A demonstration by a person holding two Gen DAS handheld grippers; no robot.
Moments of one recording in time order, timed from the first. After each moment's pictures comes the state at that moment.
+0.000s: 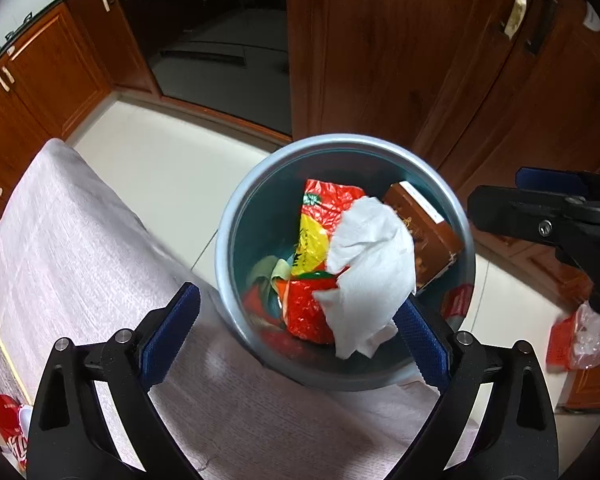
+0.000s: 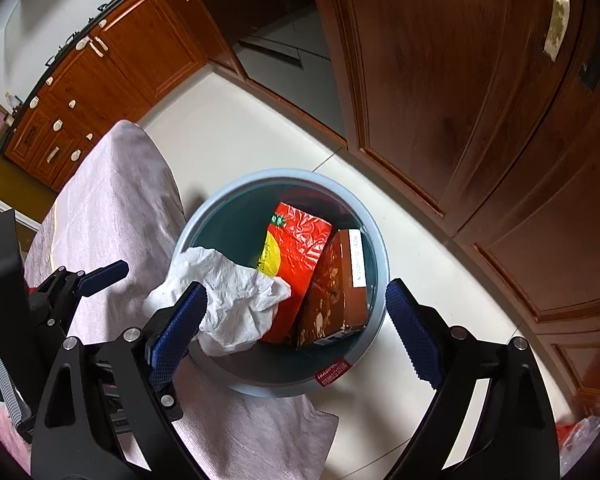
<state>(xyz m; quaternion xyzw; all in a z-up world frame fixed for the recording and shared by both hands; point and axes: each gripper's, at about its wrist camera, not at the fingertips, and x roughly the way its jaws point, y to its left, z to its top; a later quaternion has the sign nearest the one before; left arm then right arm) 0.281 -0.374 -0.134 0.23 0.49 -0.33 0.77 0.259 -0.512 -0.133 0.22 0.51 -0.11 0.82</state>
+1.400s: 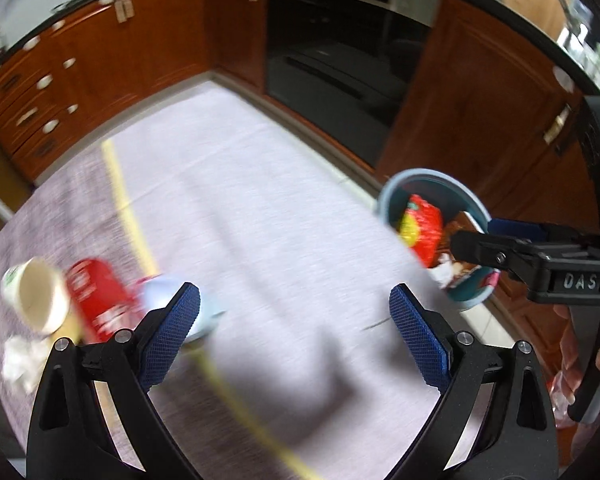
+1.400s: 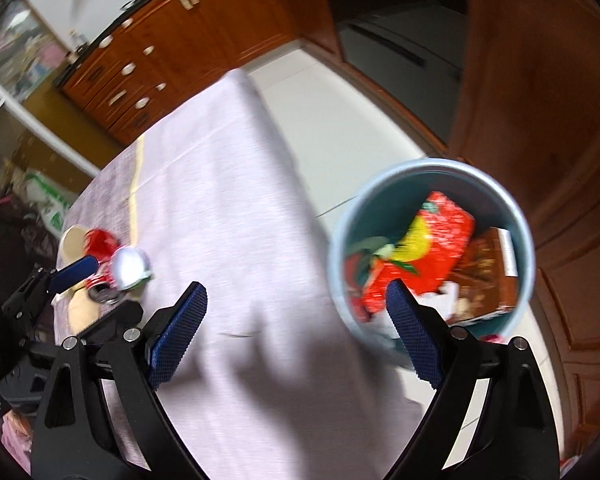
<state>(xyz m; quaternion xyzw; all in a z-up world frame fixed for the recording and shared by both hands) 0.283 -0.153 -0.055 0.09 0.48 -0.24 0.84 0.297 -0.349 -0.101 0.17 0.52 0.02 0.84</state>
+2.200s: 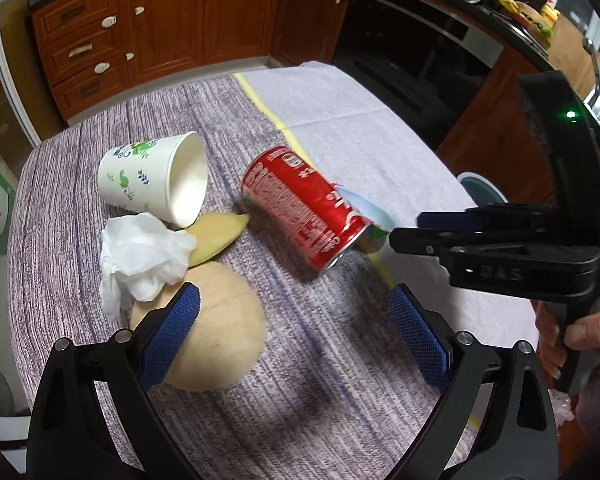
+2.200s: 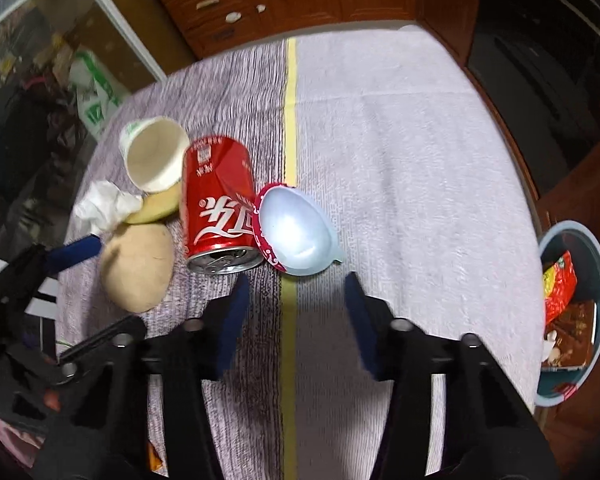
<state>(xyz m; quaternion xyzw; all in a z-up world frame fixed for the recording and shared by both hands) 0.270 0.025 -0.075 0.01 0.50 -0.20 0.84 0.350 -0.142 -0.129 0.02 0.57 0.14 0.81</state>
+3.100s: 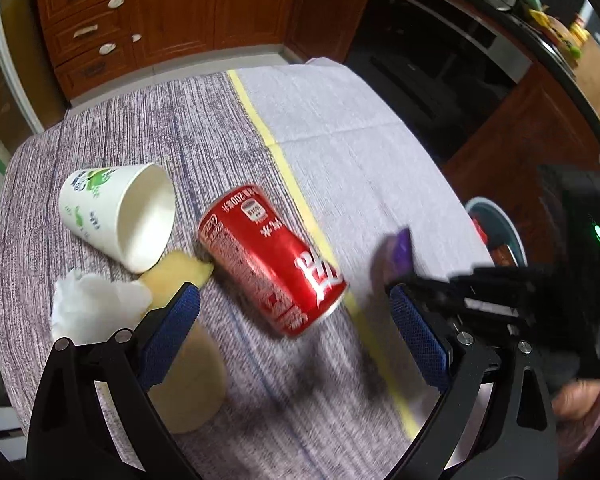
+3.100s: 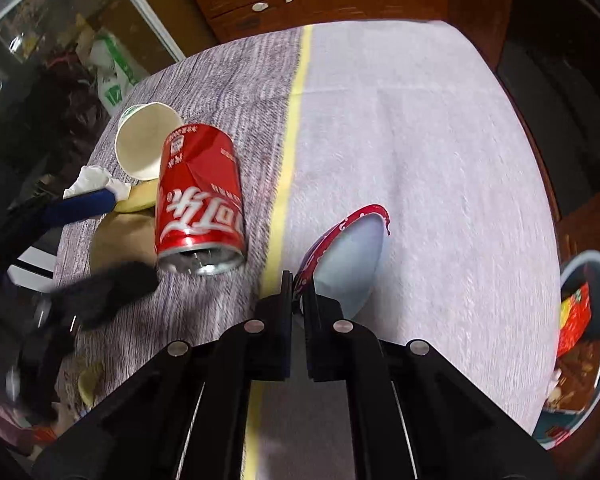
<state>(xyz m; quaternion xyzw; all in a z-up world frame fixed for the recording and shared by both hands) 0.323 -0.018 -0.077 -0.02 0.53 -0.16 0.83 0.355 -0.178 -0.145 0.03 0.57 0.19 0.80</state>
